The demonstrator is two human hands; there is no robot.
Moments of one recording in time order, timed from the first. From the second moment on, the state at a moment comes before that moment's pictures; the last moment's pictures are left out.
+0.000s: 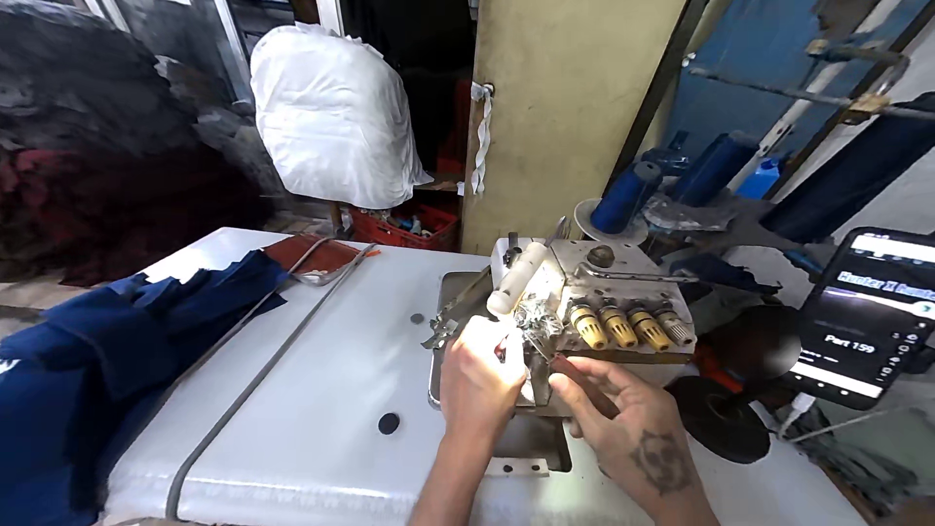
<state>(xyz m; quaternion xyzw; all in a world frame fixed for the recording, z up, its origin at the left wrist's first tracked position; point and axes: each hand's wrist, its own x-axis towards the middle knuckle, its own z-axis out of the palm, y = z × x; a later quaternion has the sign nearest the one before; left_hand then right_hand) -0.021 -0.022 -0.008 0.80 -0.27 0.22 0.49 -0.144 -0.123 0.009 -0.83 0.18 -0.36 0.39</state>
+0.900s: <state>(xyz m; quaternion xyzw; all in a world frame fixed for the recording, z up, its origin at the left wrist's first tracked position) -0.023 -0.020 -0.006 0.82 -0.27 0.22 0.46 -0.120 -0.104 -0.013 -0.79 0.19 -0.42 0.41</state>
